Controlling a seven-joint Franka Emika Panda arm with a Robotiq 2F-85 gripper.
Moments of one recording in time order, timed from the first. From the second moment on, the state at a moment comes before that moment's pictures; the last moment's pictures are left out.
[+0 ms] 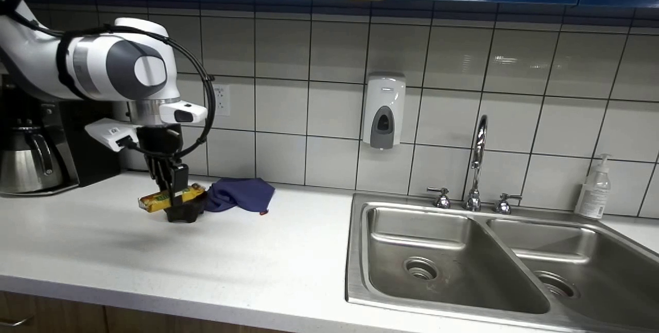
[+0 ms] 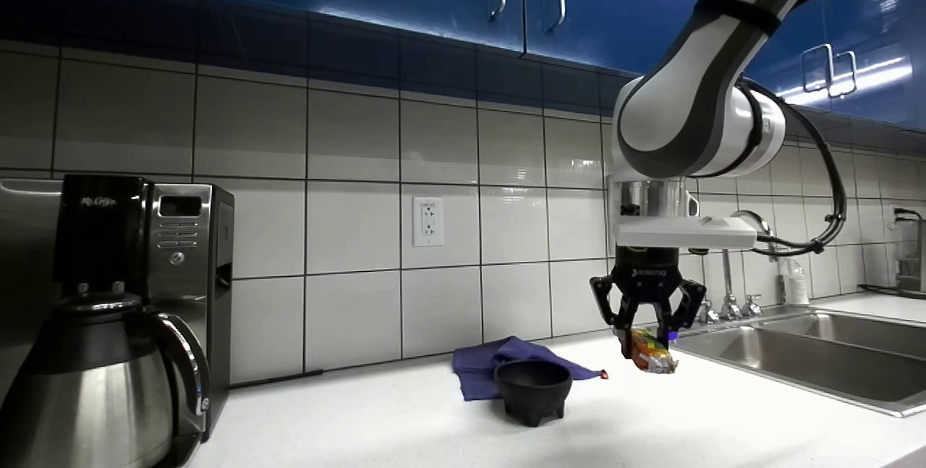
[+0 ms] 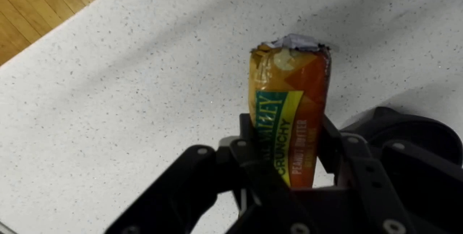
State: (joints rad) arm 0.04 -0.25 0.10 -2.68 -0.01 2.54 0.57
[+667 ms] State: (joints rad) arm 0.06 -0.12 0.12 -2.50 0.01 2.39 0.50
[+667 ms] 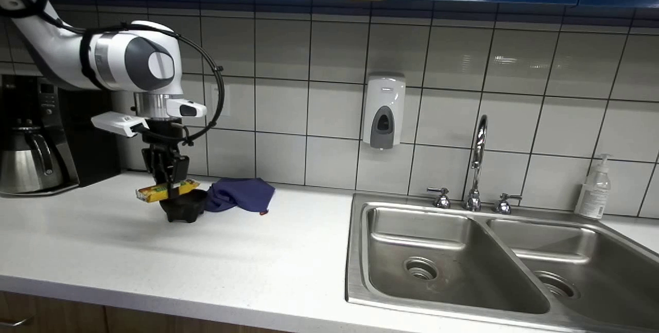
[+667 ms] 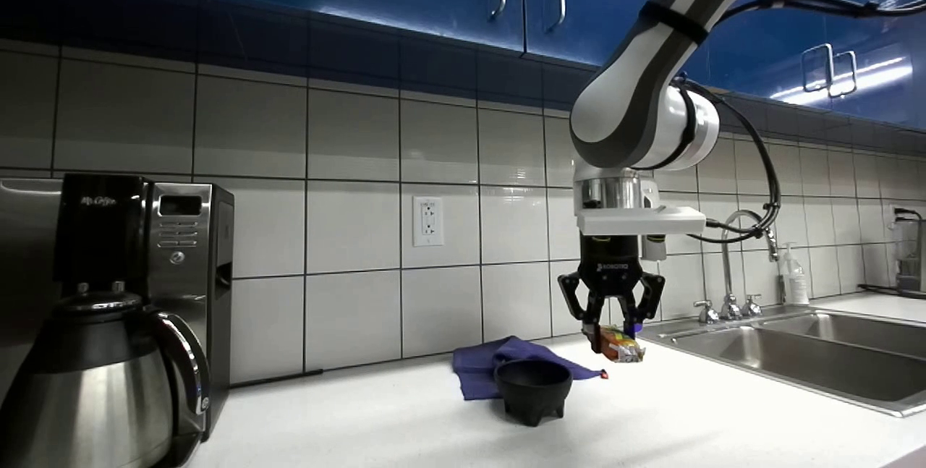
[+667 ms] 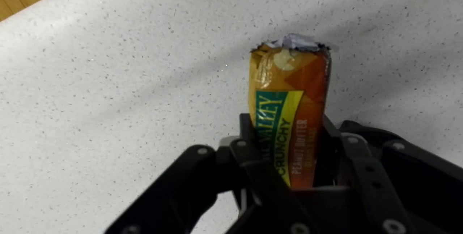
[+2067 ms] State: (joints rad) arm 0.11 0.19 0.11 -2.21 0.00 2.35 0.43
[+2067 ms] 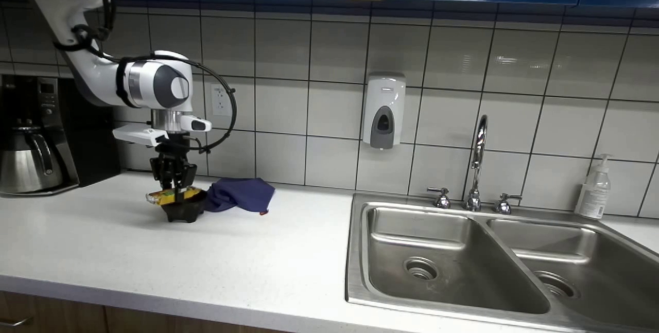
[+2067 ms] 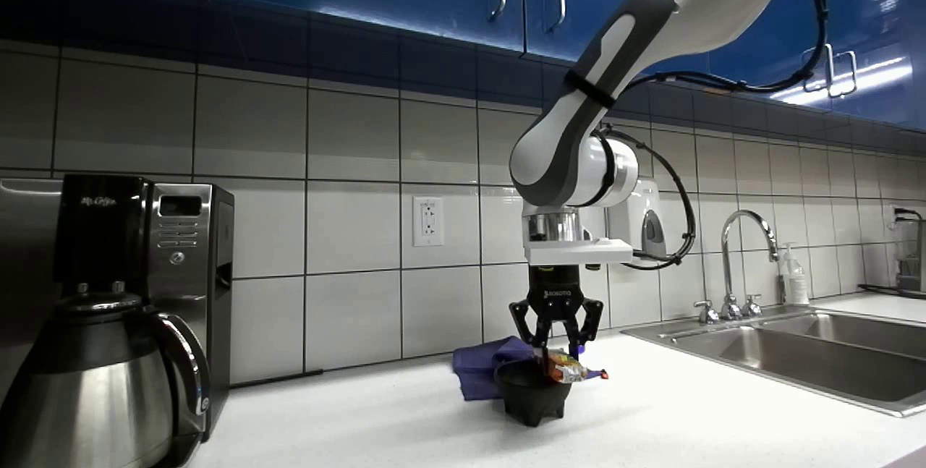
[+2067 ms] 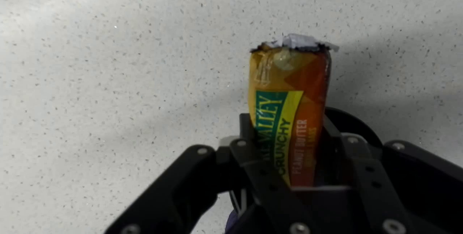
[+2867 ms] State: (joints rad) arm 0.12 0.26 0.10 -2.15 0.00 2.35 0.41
